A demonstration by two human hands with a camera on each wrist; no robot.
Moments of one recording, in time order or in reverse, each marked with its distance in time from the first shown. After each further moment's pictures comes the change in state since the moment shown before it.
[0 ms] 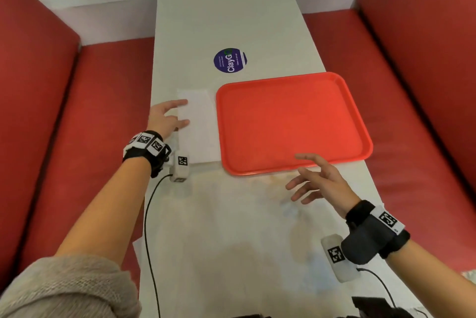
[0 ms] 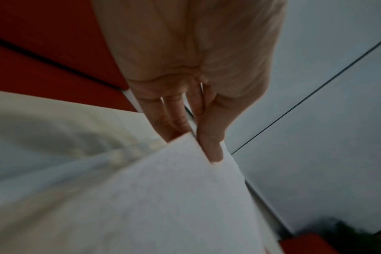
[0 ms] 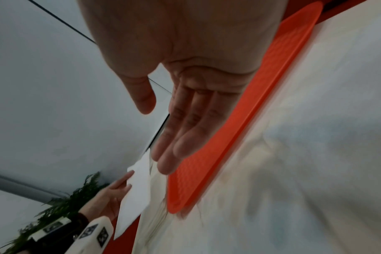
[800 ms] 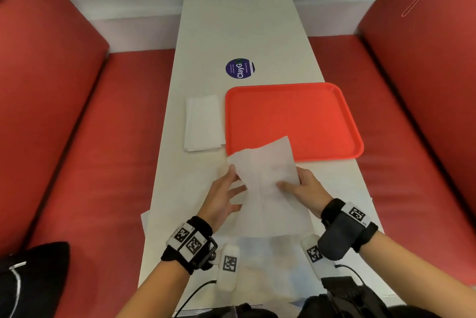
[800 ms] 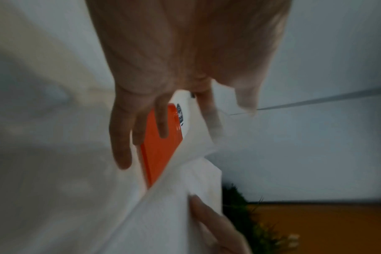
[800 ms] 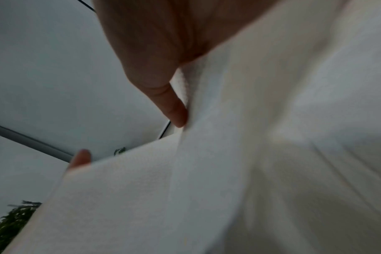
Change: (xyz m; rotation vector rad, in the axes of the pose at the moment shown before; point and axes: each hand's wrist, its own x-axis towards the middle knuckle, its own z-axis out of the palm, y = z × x) left_hand -0.239 -0.013 0.100 -0.583 -0.309 -0.246; right_hand -0.022 0.037 0.026 -0.159 -0.012 -0.075
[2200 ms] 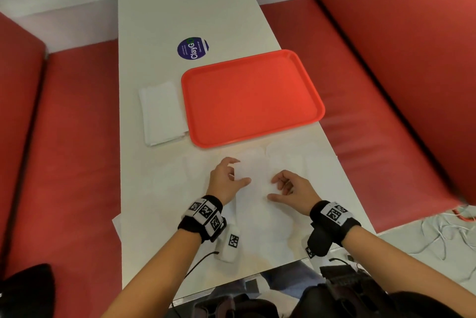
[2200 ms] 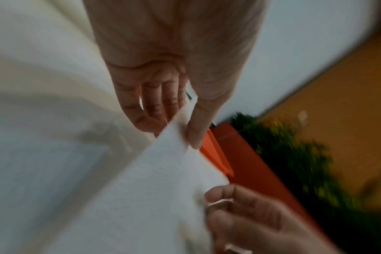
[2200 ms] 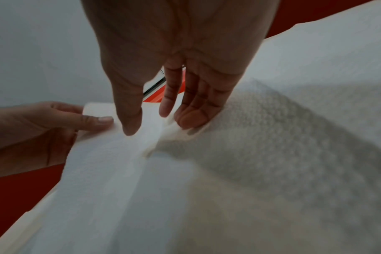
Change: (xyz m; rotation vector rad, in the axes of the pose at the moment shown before) left_hand 0.051 -0.058 0.042 0.705 0.012 0.098; right_hand -0.039 0.107 -0.031 -0.323 0.148 0.014
